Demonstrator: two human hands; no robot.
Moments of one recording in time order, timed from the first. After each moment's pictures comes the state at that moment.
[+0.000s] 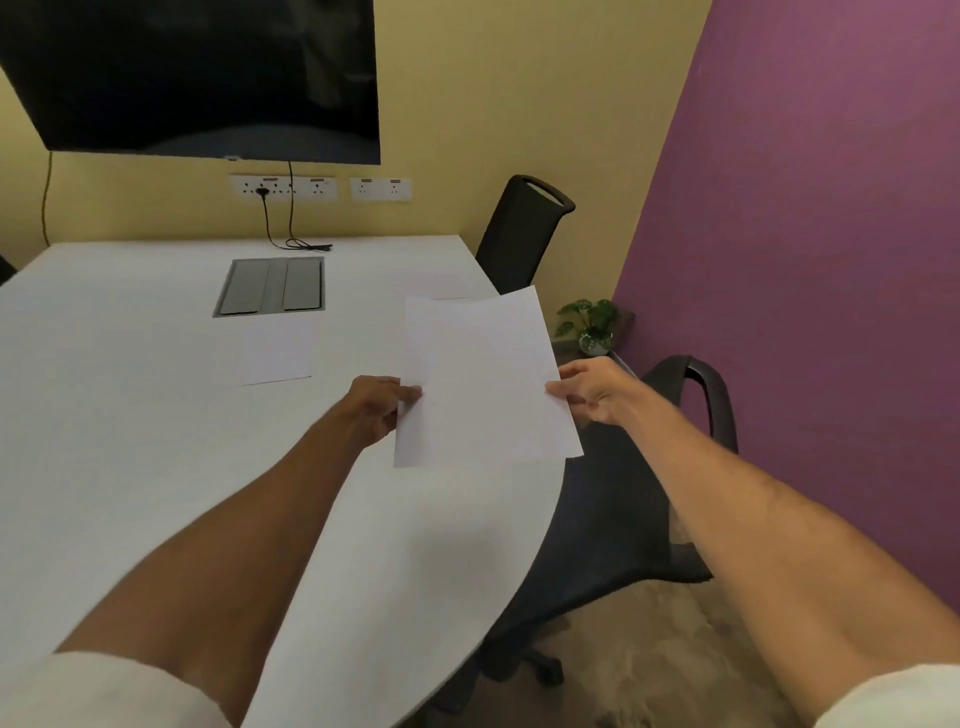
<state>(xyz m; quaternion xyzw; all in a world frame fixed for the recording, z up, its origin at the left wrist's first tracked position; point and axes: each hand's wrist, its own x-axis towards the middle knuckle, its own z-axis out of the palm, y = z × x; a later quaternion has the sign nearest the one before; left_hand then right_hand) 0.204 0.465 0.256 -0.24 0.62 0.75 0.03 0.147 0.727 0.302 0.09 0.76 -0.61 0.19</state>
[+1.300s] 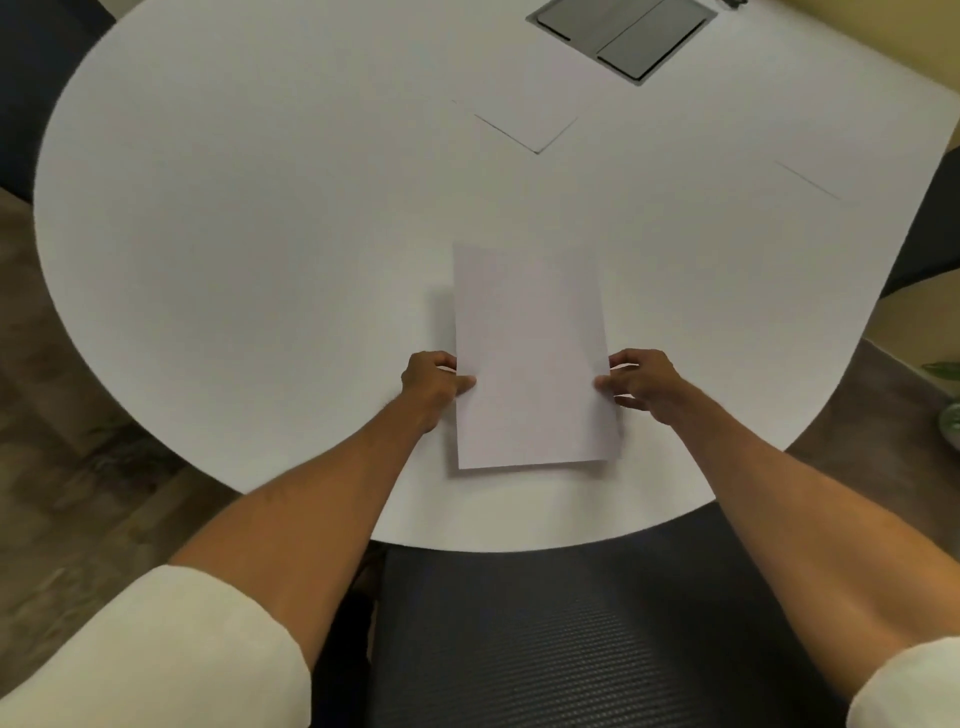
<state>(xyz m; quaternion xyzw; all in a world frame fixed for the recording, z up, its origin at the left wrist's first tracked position) 0.166 0.541 0.018 -0.63 0.46 0.61 -0.13 -0.091 0.641 0.032 -0.19 0.79 -0.31 0.49</state>
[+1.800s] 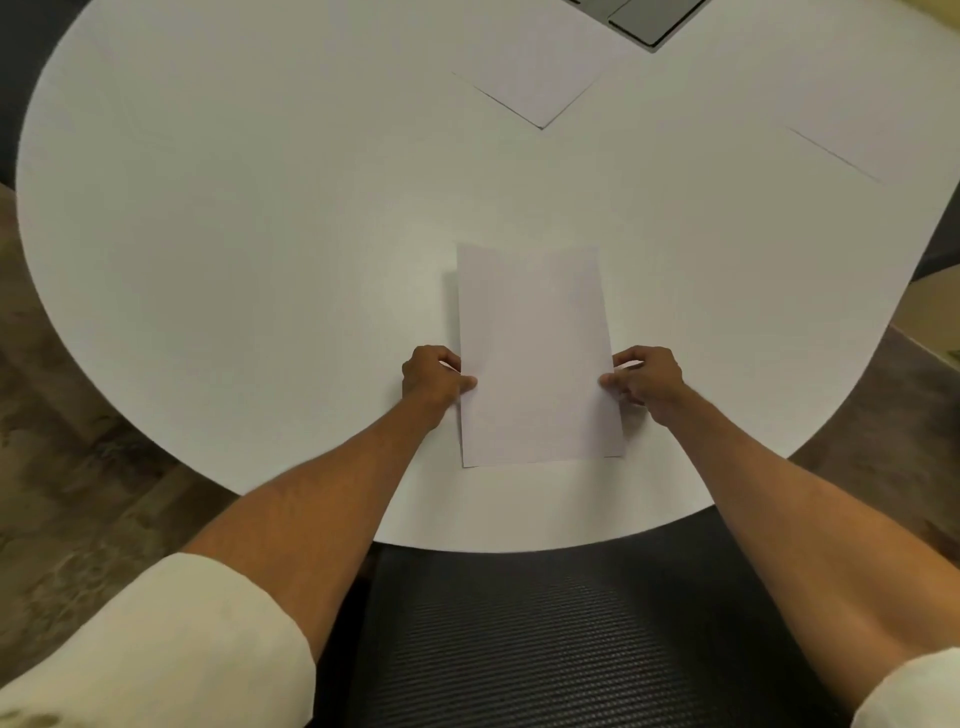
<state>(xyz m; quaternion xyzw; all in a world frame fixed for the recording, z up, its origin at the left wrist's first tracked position) 0.153 0.543 0.003 -0.67 0.51 0.53 -0.11 -0.101 0.641 -0.001 -0.17 0.84 -0.30 0.42</state>
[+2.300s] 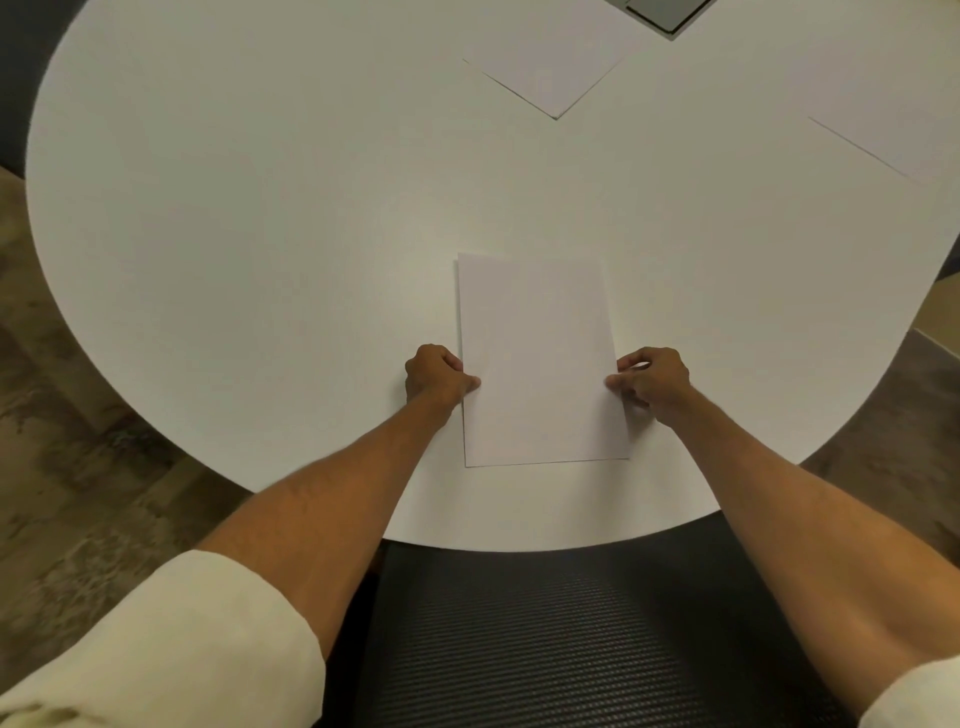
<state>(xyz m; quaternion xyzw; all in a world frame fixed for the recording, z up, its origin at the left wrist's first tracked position) 0.155 0.546 0.003 -0.70 0.51 0.49 -0.10 -0.096 0.639 -0.012 -0.17 0.85 -0.29 0.41</state>
